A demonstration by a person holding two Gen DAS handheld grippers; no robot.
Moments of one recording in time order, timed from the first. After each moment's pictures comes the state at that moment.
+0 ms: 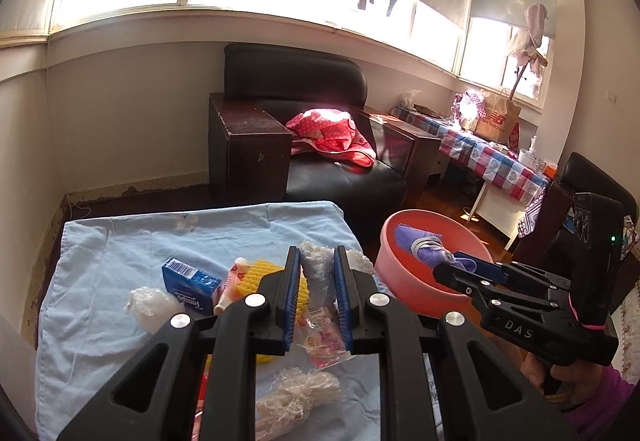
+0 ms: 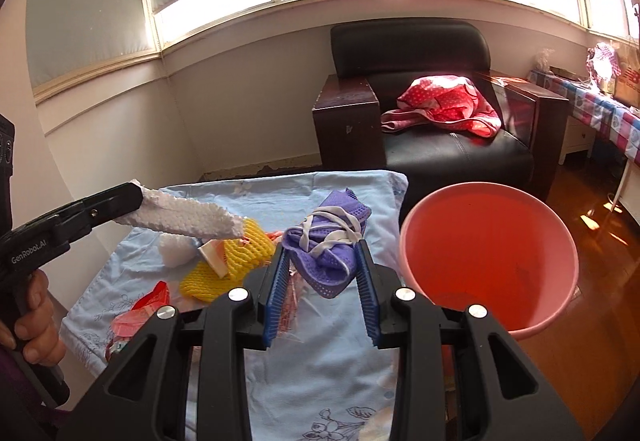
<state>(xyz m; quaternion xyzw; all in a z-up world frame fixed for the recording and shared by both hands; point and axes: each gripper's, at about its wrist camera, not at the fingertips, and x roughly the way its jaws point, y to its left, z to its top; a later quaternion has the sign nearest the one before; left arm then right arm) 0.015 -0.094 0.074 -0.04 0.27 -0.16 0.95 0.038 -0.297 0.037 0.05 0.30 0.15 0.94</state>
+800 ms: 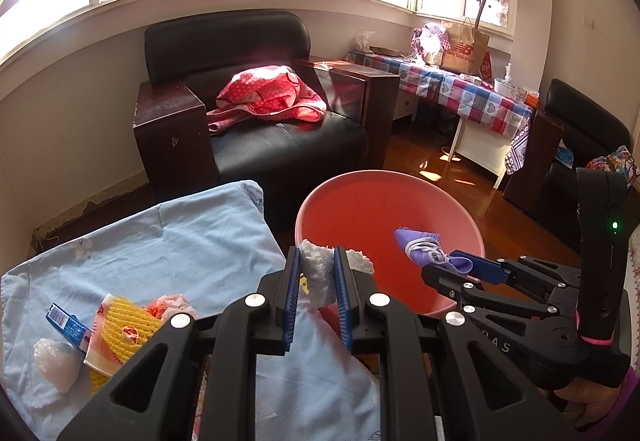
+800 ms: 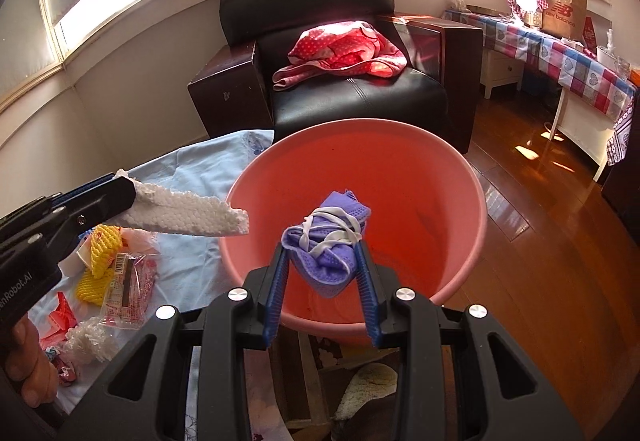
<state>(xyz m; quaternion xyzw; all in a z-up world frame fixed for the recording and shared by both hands) 0.098 -0.252 0.029 0.06 0.33 -0.21 0.92 0.080 -0.393 -0.016 0.09 0.38 0.01 0.92</state>
